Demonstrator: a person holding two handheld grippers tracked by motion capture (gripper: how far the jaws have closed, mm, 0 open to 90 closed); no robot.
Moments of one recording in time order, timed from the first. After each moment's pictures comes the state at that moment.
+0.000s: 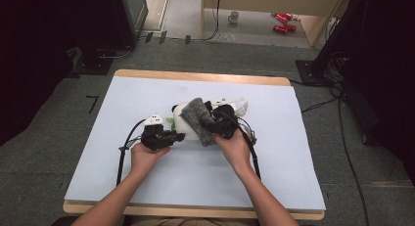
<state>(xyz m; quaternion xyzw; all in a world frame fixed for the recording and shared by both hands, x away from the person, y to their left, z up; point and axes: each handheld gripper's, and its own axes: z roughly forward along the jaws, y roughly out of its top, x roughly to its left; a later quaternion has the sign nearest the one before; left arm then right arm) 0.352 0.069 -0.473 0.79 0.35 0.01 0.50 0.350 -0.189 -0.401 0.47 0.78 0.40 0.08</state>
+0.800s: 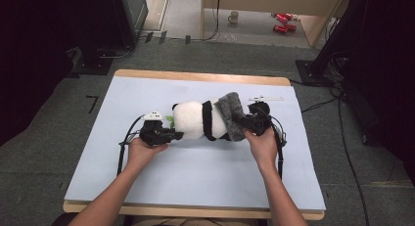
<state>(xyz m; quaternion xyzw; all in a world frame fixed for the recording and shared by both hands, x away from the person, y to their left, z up) 0.367 0.073 -0.472 0.81 0.33 0.00 0.48 0.351 -0.279 -0.400 0.55 0.72 0.41 0.11</state>
